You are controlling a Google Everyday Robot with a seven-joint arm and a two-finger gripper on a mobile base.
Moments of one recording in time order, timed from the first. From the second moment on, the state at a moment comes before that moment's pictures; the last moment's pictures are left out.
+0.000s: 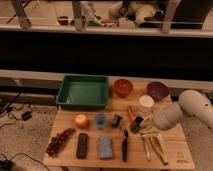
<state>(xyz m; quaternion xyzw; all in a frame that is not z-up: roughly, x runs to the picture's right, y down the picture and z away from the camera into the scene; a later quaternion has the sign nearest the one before) 0.177 0.188 0.682 -0.32 -0.32 0.06 0.89</state>
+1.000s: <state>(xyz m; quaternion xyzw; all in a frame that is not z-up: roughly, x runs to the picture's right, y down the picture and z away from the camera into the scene) 0.170 0.184 0.685 -0.31 -0.31 0.04 0.90</state>
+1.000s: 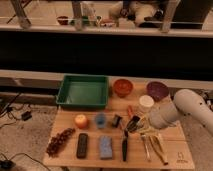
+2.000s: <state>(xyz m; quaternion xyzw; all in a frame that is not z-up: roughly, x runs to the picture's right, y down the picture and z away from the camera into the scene) 0.064 0.139 0.687 -0.24 -0.32 -0.08 0.92</state>
